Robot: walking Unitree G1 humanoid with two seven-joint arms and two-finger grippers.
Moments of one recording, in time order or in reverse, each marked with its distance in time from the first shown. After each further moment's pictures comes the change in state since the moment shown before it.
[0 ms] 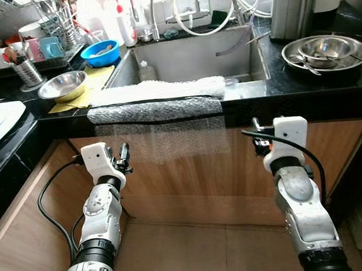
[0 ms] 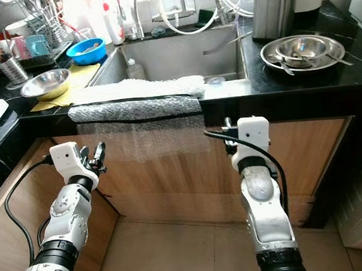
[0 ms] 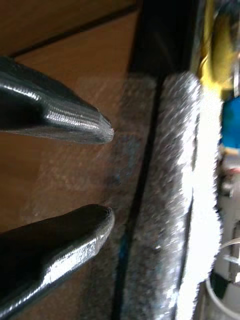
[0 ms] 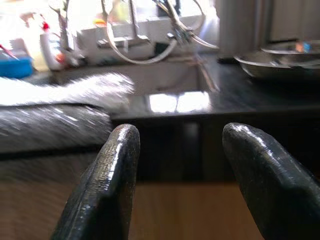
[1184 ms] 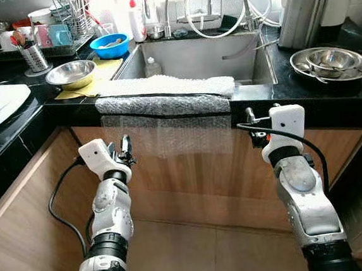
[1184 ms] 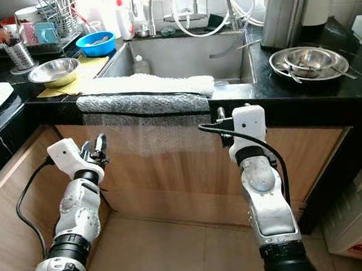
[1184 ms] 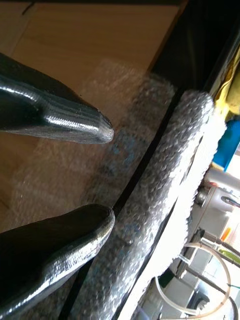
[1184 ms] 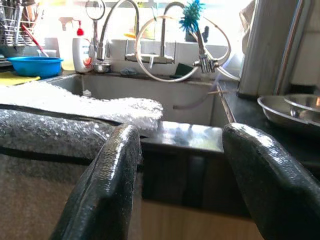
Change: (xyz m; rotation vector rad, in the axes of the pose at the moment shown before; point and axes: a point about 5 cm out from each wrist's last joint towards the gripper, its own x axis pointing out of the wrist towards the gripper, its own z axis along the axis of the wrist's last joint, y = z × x) left arm 0.003 -0.018 -0.002 -0.221 -0.046 0.050; right arm 0.007 -0.002 0.019 -0.060 -0.037 0.075
